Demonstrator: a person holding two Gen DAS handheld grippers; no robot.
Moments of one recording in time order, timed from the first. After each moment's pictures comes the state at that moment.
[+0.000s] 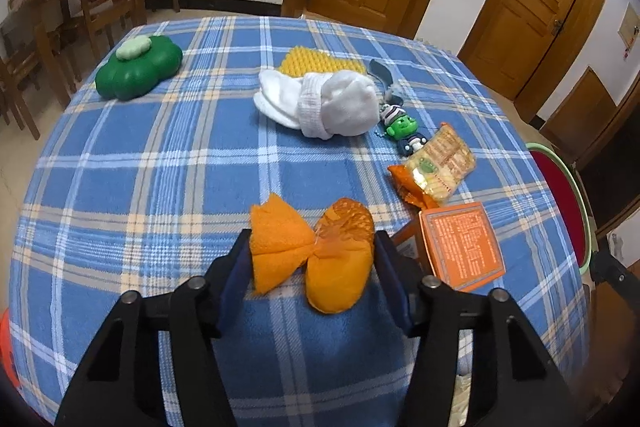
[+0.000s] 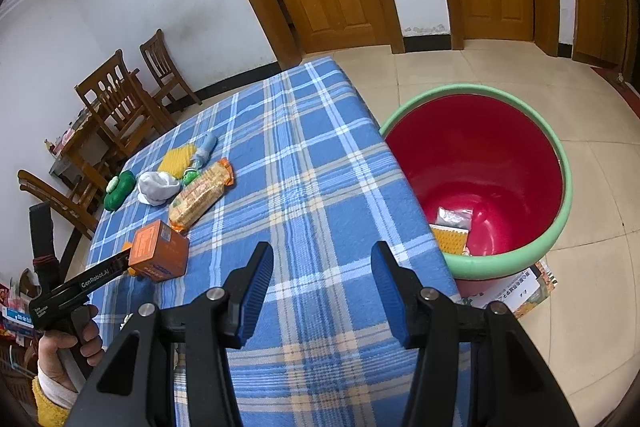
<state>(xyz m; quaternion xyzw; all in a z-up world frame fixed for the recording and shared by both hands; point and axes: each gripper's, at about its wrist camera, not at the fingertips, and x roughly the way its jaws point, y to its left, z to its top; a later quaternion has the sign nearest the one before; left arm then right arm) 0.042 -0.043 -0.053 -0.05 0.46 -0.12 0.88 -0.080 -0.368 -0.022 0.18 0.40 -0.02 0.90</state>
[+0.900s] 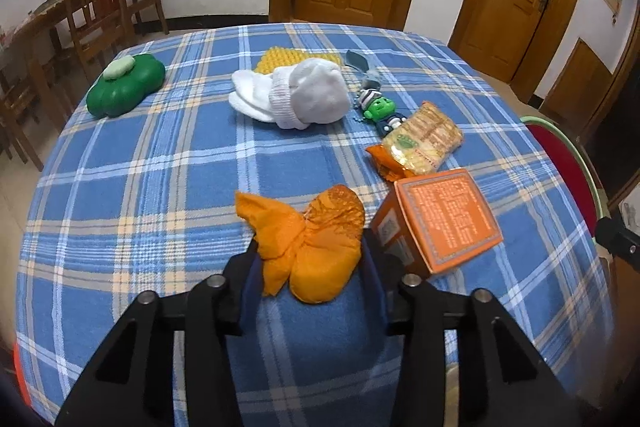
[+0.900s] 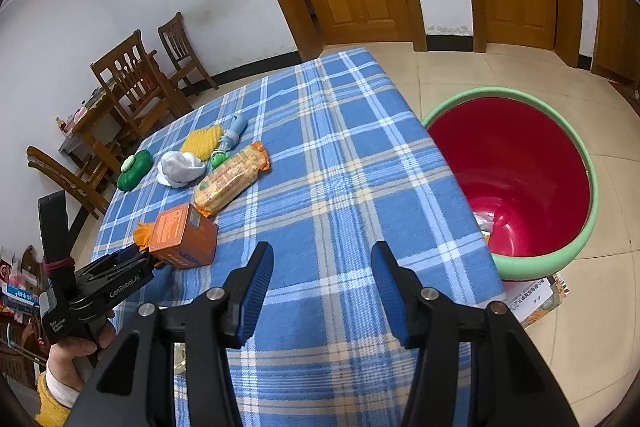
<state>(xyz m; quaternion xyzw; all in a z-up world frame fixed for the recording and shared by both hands) 0.028 -0.060 -0.059 0.00 0.44 -0.13 0.89 -0.069 -0.334 -0.023 0.16 0.41 0.01 0.90</state>
